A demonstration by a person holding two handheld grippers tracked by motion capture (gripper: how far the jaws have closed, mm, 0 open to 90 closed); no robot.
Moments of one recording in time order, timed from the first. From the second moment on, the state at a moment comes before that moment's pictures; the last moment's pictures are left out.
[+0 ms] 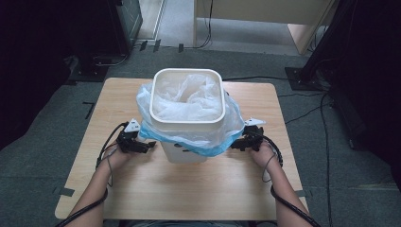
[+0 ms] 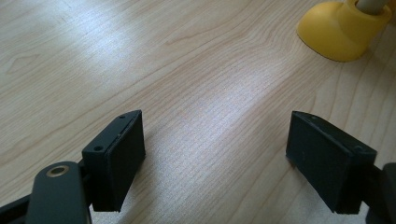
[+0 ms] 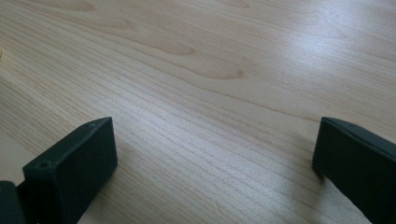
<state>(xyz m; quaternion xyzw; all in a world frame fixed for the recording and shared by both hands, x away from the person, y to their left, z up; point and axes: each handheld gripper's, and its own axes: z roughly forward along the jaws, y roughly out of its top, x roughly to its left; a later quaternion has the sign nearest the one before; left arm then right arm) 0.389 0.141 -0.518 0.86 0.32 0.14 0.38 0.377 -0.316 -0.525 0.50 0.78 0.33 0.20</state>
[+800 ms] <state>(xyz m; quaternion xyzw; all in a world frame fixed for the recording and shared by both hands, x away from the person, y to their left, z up) 0.392 0.141 -0.518 0.86 0.32 0.14 0.38 0.379 -0.315 -0.525 0.49 0.78 0.33 0.19</state>
